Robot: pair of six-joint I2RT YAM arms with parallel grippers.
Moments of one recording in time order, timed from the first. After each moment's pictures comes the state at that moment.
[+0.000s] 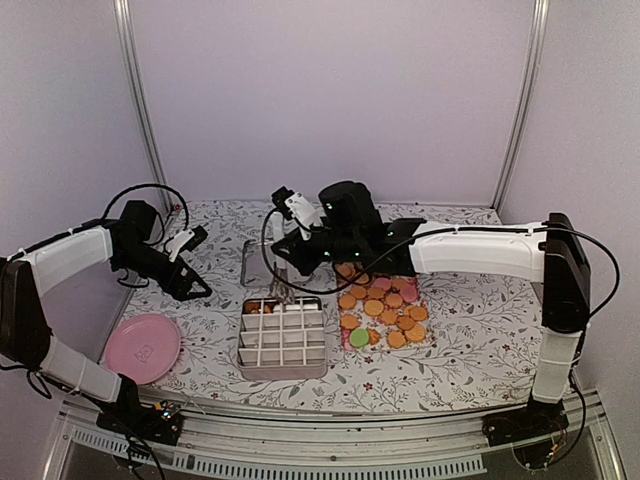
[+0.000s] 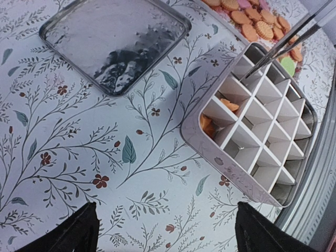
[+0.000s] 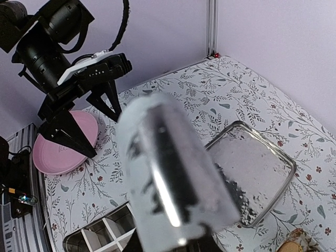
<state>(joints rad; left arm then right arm) -0.07 1.37 0.94 -0.74 0.57 0.53 1.01 1.94 1.56 -0.01 -0.06 0.06</state>
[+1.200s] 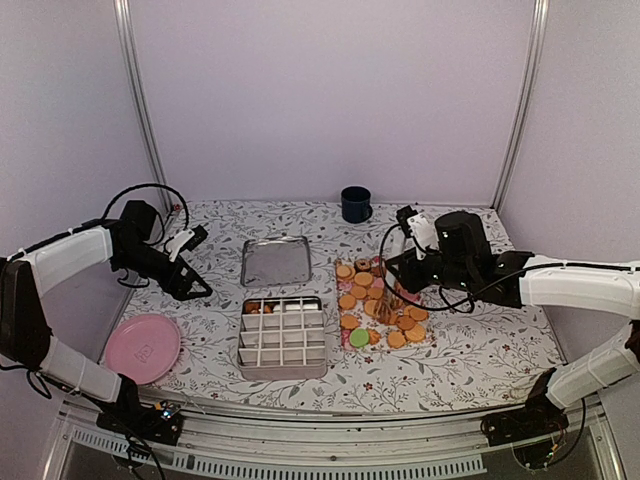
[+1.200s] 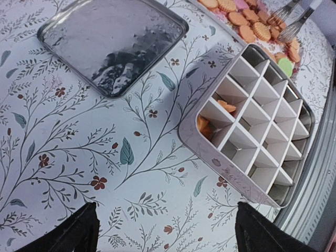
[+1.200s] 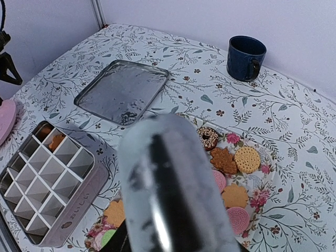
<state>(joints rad) -0.07 1.37 0.94 -0.74 0.58 0.53 0.79 1.34 0.84 0.00 0.13 0.15</state>
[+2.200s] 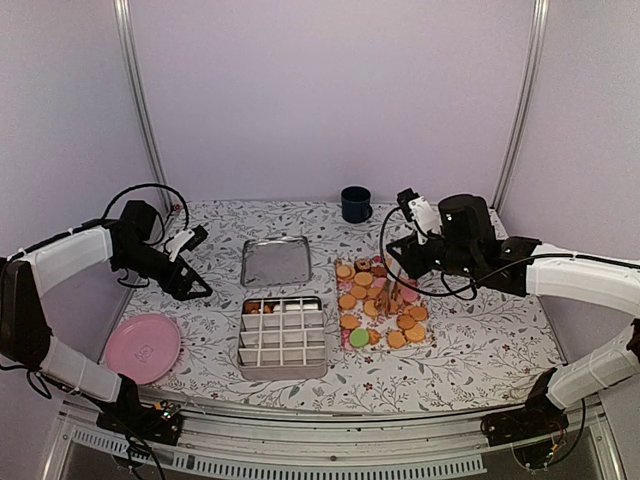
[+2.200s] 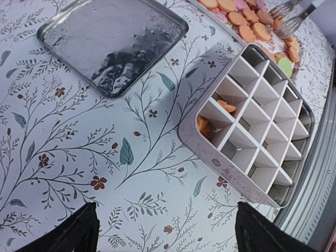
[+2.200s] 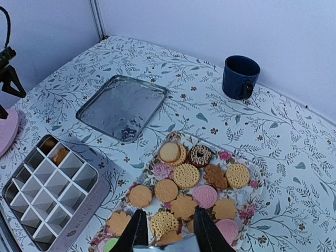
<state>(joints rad) -0.07 1.37 0.94 -0.74 0.58 0.53 0.79 1.32 0.90 -0.07 0.16 0.12</state>
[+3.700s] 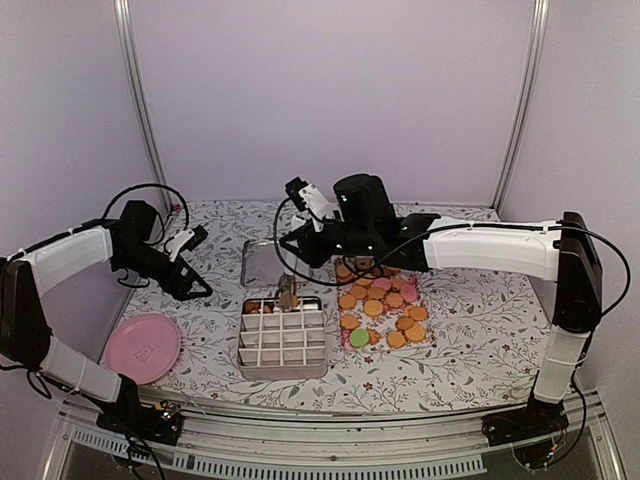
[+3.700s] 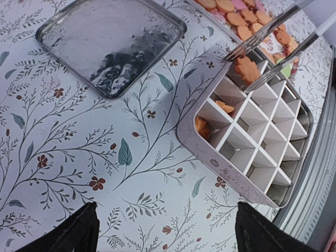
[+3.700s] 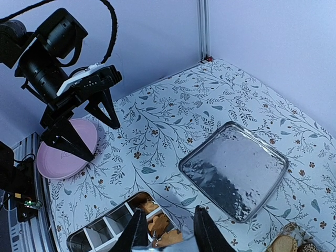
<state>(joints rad) -0.07 1.37 0.94 -0.74 0.59 0.53 0.98 1.87 1.50 0.00 -0.09 0.10</state>
